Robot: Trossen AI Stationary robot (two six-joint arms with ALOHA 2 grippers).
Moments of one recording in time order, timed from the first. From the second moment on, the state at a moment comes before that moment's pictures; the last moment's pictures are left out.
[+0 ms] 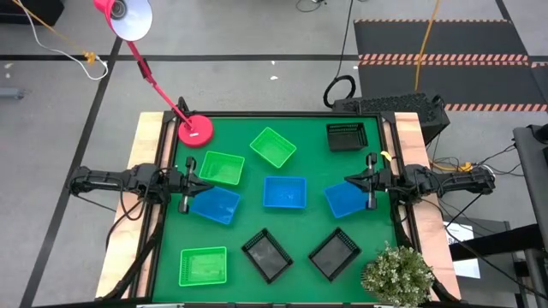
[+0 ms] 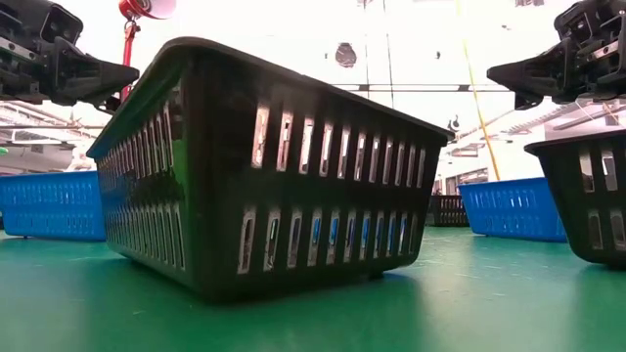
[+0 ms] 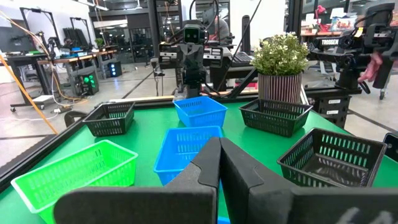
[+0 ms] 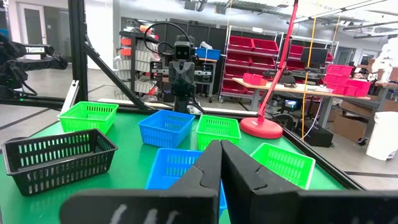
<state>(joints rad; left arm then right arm) -0.09 0.00 0.01 0.02 0.00 0.07 0.11 0.01 0.02 0.08 0.18 -0.12</state>
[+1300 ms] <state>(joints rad) -0.09 0.00 0.01 0.02 0.00 0.07 0.11 0.09 0.12 0.03 0.24 -0.09</state>
